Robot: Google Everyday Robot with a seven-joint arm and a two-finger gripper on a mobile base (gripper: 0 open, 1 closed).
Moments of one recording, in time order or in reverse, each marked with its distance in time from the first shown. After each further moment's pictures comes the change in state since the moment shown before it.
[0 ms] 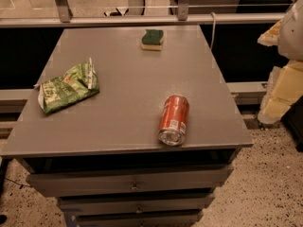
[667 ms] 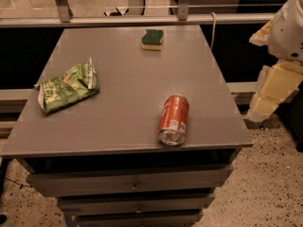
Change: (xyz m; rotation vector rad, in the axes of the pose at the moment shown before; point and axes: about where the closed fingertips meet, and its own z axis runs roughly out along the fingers) arm -0.015 0.000 0.005 -0.001 -0.028 0.002
